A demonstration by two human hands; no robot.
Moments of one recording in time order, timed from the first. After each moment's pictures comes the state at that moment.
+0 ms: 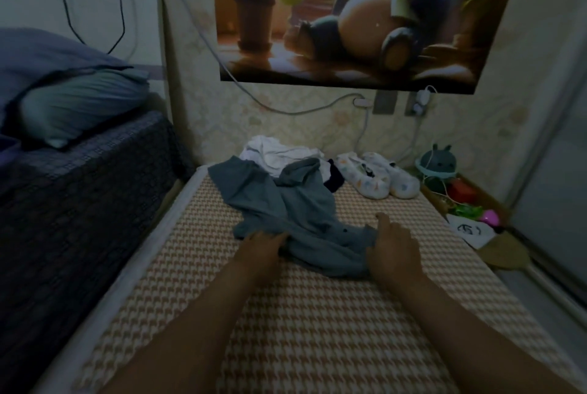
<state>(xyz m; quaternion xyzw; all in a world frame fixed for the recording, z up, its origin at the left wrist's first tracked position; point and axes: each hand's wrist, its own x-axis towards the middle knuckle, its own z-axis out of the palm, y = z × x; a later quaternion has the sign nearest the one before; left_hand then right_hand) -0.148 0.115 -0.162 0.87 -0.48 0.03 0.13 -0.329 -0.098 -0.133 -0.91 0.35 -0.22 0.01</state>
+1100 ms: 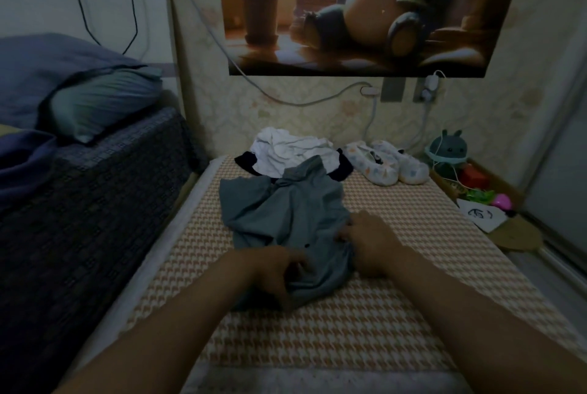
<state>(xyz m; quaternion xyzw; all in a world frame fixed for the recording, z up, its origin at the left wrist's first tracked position) -0.202 0.156 -0.107 0.81 -0.53 -0.25 0.01 -0.314 -0.064 -0.125 -0.99 0.07 -0.08 -0.08</state>
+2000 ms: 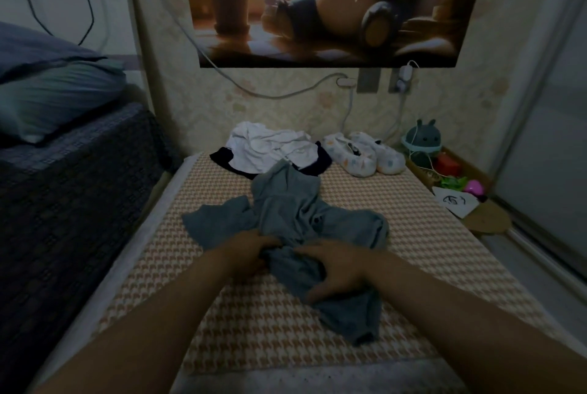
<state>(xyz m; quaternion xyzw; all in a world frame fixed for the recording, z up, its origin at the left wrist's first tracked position) -0.171 0.137 -0.137 0.85 -0.52 -0.11 0.03 -0.339 -0.033 -0.120 -0.98 0.05 0.16 0.14</state>
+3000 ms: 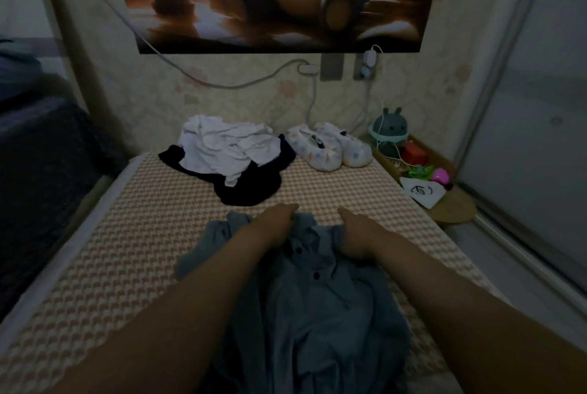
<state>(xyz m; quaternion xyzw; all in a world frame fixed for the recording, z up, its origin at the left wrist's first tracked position) -0.178 -0.043 -0.154 0.84 -0.51 -0.14 0.13 -0.349 -0.161 -0.134 -0.93 0.31 0.06 0.20</state>
